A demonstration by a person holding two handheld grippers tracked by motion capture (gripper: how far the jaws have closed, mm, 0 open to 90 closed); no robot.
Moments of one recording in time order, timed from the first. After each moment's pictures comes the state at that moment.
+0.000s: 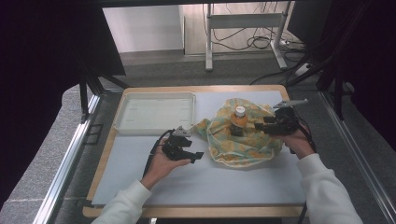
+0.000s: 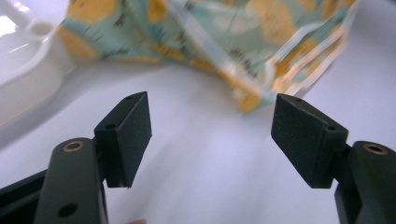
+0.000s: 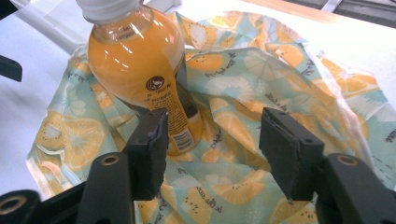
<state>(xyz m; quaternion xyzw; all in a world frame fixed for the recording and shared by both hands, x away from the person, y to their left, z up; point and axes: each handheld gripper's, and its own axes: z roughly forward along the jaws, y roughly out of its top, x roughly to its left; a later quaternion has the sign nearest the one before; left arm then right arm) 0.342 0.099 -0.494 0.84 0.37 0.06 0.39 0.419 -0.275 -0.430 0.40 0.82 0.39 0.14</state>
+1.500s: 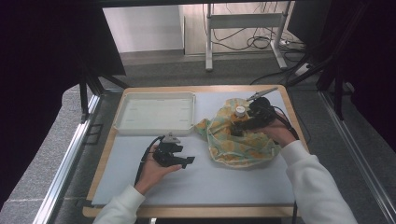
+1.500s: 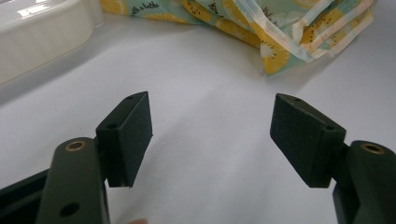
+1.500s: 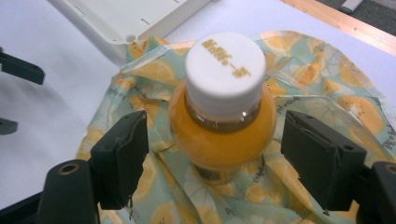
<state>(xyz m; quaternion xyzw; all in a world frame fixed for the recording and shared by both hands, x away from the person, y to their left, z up) 0.329 0.124 -0.509 0.83 0.39 0.07 0.39 0.432 -0.199 -0.403 0.35 0.87 0.32 0.13</state>
